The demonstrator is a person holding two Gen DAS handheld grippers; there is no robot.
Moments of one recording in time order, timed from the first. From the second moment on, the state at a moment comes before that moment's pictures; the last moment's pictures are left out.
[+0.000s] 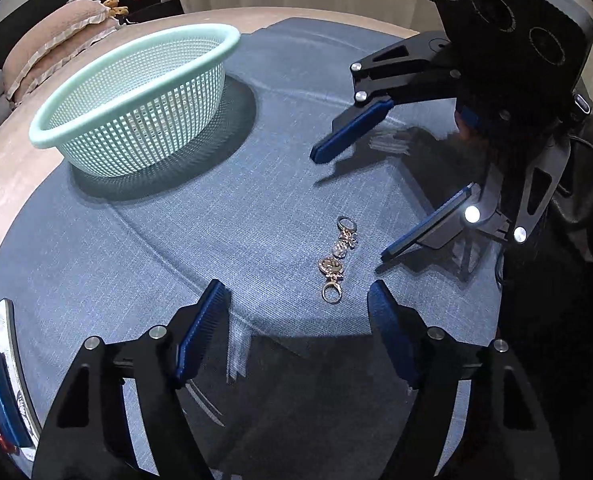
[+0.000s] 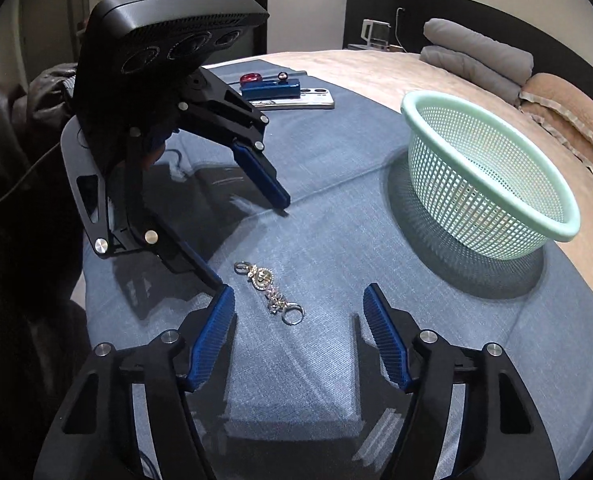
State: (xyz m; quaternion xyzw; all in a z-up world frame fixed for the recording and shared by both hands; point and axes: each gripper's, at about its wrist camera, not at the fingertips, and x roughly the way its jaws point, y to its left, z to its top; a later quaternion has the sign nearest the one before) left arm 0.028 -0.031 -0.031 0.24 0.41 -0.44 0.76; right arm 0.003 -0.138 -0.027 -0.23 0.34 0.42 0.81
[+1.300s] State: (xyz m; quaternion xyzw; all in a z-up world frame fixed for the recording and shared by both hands) left arm 0.029 -0.031 0.045 0.11 0.39 -0.29 0.87; right arm 0.012 -0.172 0.057 -0.07 0.33 0.19 0.92
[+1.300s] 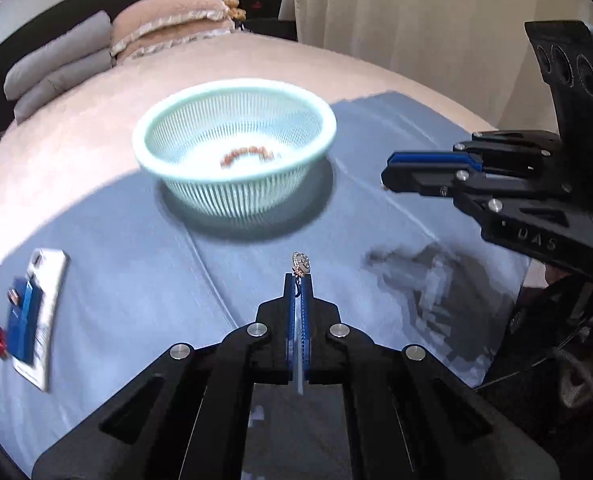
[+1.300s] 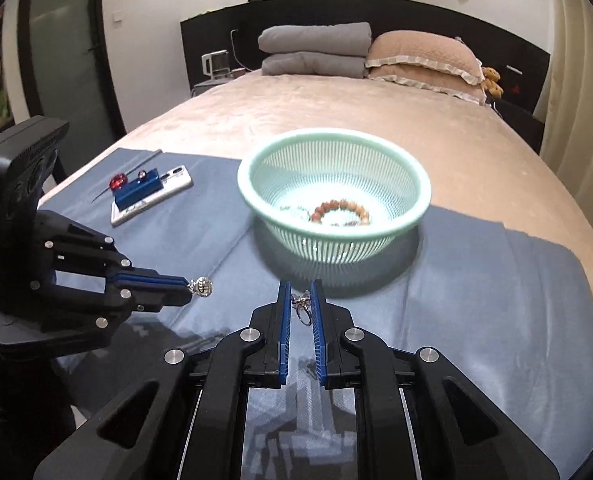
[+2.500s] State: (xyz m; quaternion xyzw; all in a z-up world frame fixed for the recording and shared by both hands) left arm 0.121 -0.038 0.070 0.09 0.36 -0.21 0.91; right arm 0.101 -0.198 0.078 0.00 0.27 0.10 0.96
